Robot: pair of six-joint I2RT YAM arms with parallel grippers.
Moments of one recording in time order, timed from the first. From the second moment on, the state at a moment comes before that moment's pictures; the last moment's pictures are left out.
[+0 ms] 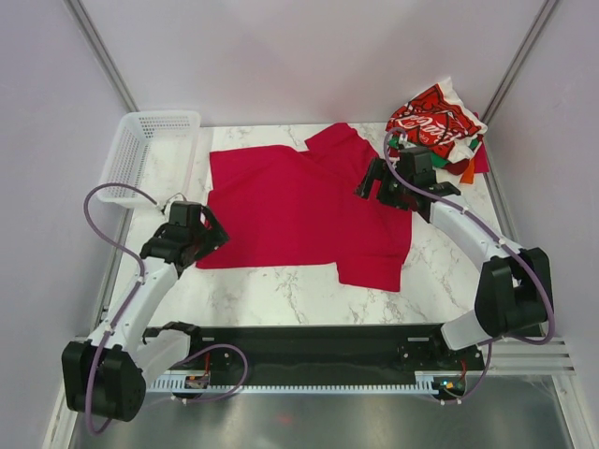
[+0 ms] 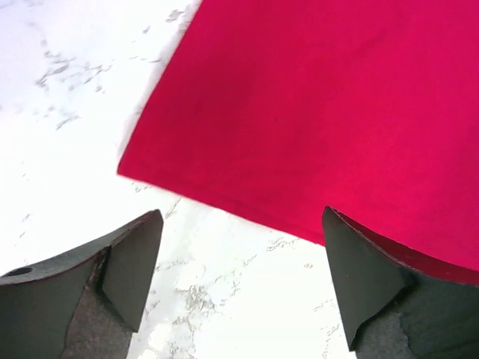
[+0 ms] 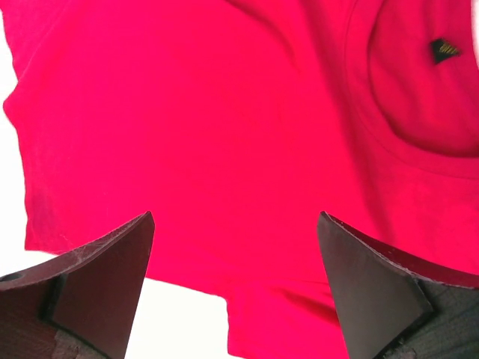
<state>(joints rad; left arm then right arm) -0.17 1.02 0.70 -0.57 -0.18 -0.67 0.26 1.51 1.12 -0.33 -0.14 0.53</state>
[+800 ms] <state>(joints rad) -0.10 1.22 0.61 -0.73 -0.24 -0.77 0.31 1.33 0.94 -0.31 -0.23 0.51</state>
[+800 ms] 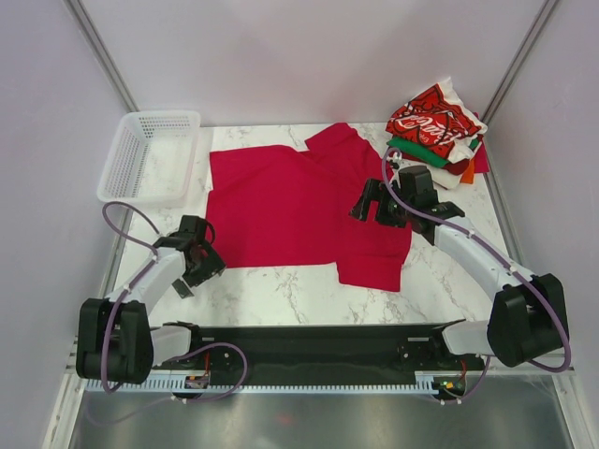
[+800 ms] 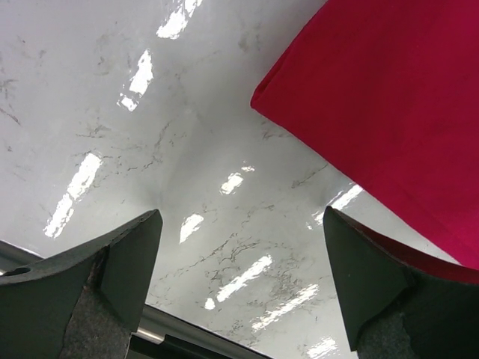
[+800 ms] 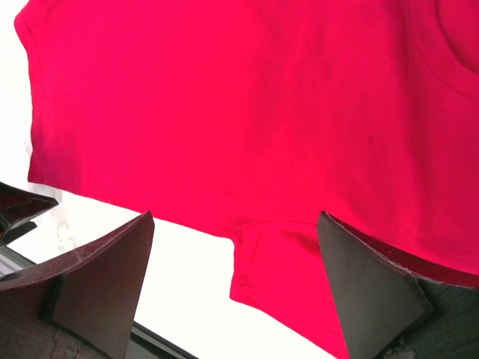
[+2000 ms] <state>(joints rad) 0.04 0.73 0.65 -0.19 0.26 -0.84 0.32 1.39 0.92 -0.30 -0.27 0.49</state>
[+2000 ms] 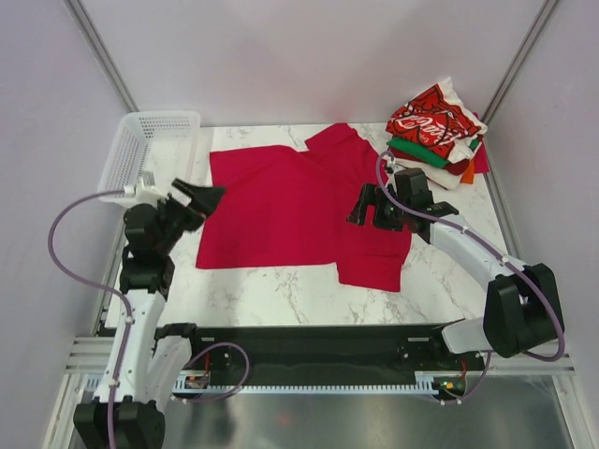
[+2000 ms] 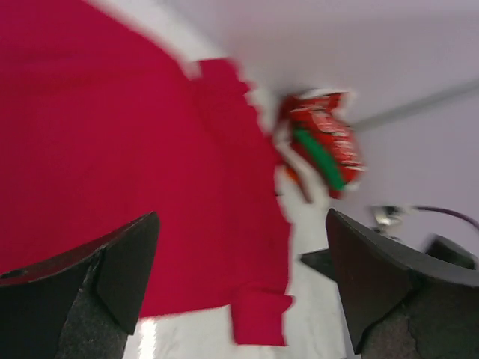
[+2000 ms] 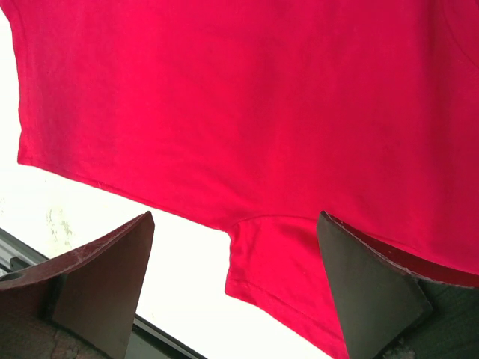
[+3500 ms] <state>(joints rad) 0.09 1.16 0.50 -0.30 -0.09 -0.81 0.33 1.39 0.90 -0.30 -0.30 0.48</state>
